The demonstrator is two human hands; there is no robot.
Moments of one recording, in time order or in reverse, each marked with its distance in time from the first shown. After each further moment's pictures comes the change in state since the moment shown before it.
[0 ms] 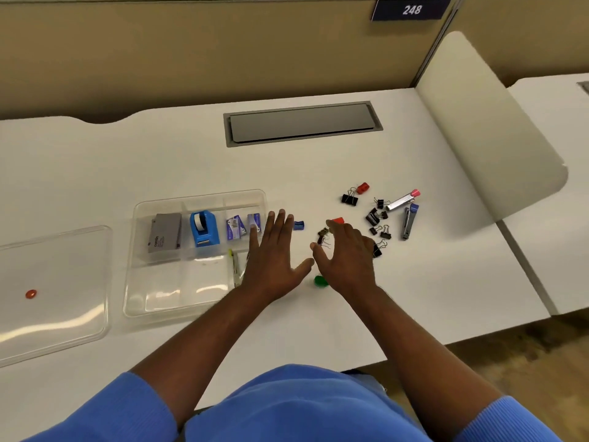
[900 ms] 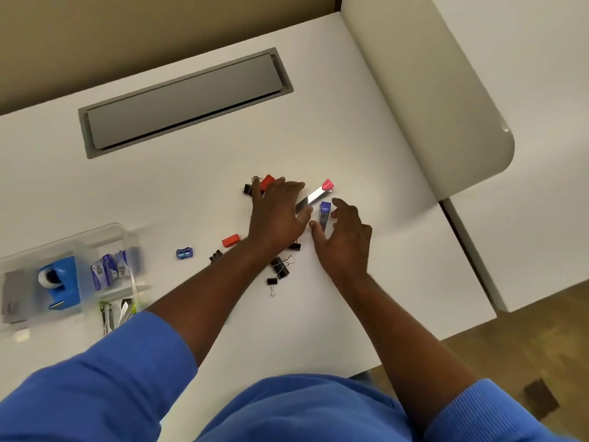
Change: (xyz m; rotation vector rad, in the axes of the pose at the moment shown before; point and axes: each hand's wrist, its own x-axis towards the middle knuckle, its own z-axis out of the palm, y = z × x) left_hand 0.217 0.195 0.111 0.003 -0.077 0.112; right_hand 0.079 0.234 -0.017 0.152 0.030 0.401
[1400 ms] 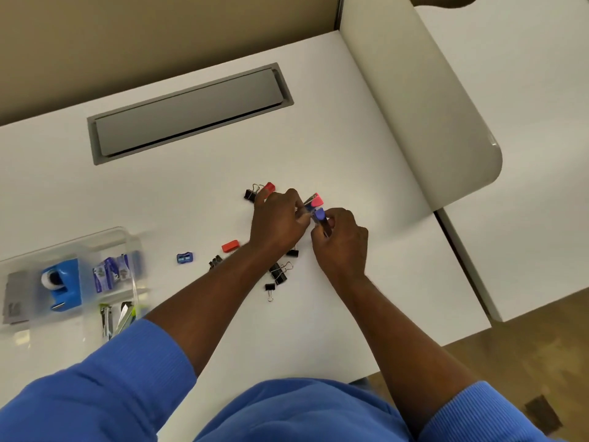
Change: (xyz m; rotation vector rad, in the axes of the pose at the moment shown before) left_hand 0.004 0.015 -0.008 -0.114 0.076 -0.093; right_hand 0.007 -0.007 -0.011 0.138 0.015 0.019
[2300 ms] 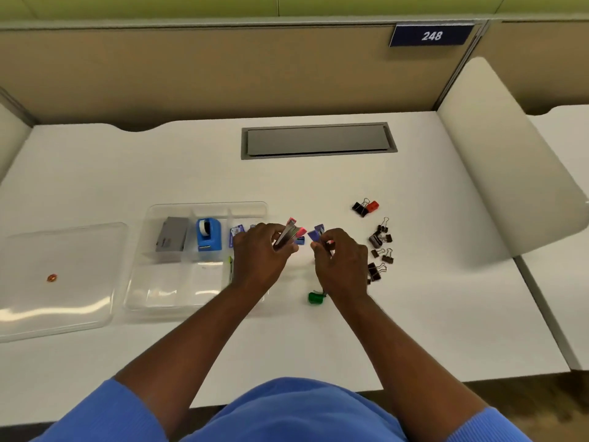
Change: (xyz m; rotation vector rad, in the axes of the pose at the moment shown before) left_hand -0.197 -0.160 -0.159 -0.186 0.337 -0.320; right_hand -0.147 -0.170 0.067 0.087 -0.063 -0.359
